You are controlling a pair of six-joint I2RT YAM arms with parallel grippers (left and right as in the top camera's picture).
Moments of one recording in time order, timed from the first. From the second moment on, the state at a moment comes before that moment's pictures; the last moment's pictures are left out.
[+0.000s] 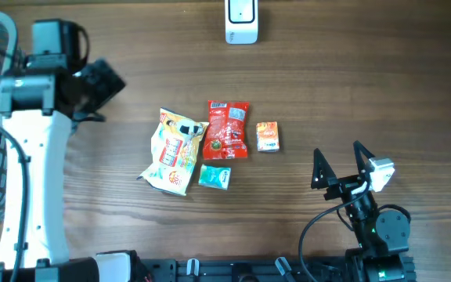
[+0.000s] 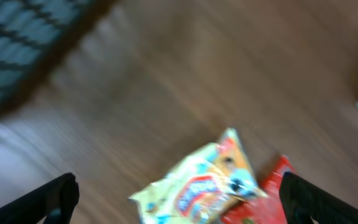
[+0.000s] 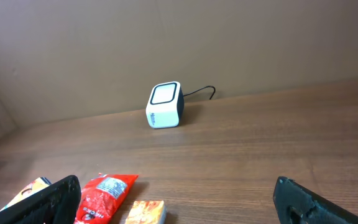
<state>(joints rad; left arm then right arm) 0.07 1.49 1.62 -1.30 -0.14 -0.68 0.12 0.01 0.01 0.00 -0.13 0.26</state>
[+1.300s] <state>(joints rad) 0.03 1.15 1.16 -1.37 0.18 -0.51 0.12 0.01 0.01 0.00 -0.13 0.26</state>
